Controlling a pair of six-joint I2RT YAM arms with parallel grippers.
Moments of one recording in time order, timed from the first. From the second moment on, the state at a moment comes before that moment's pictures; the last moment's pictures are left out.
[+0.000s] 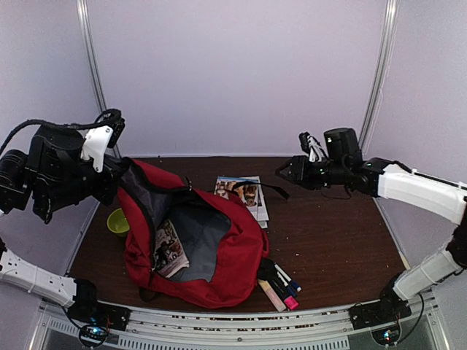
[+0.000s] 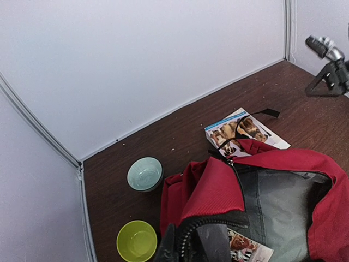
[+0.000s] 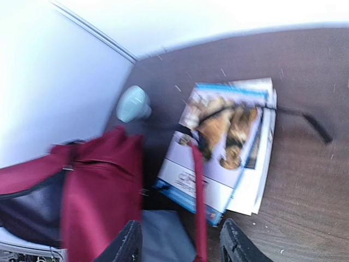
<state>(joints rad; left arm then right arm) -1.26 0.96 1.39 -1.01 -0.83 -0.22 0.59 1.35 1.08 -0.19 -0.28 0.63</state>
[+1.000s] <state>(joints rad) -1.26 1.07 1.48 -1.07 -0.88 -0.20 0.64 1.94 1.11 0.18 -0.44 0.95</state>
